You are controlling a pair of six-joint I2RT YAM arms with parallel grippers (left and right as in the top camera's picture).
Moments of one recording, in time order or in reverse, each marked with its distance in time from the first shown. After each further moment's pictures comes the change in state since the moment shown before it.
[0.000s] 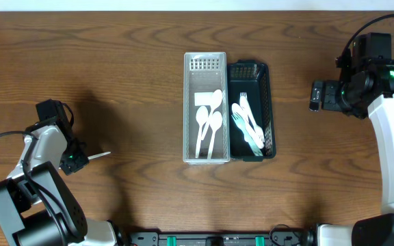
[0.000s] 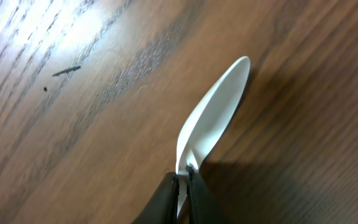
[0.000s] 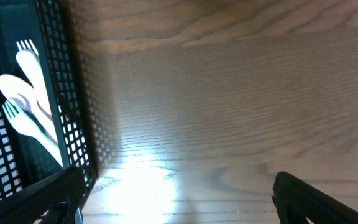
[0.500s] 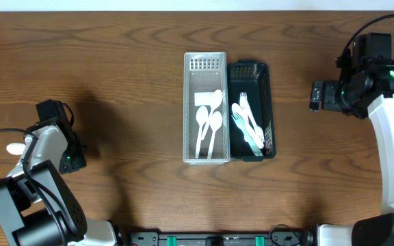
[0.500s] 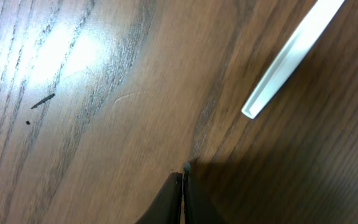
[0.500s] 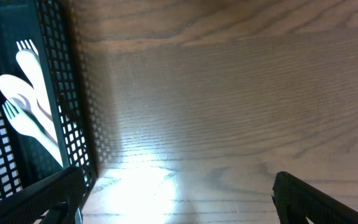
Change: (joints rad) left arm 0.000 0.006 -0.004 0.026 -0.002 0.233; right arm 0.000 0.000 0.000 0.000 0.000 0.000
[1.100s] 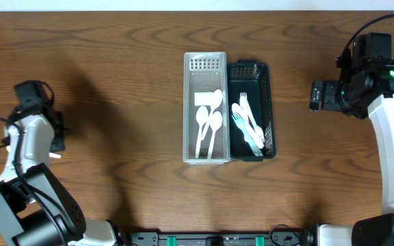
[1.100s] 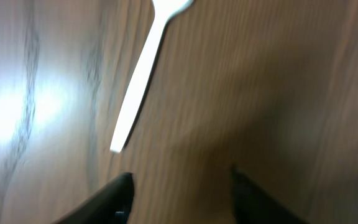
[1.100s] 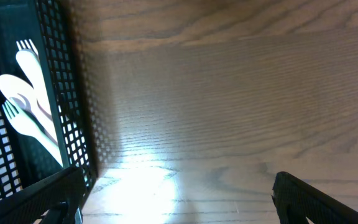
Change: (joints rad) left arm 0.043 0.002 0.186 0.033 -0.039 0.290; right arm 0.000 0.000 0.000 -0.001 0.000 0.000
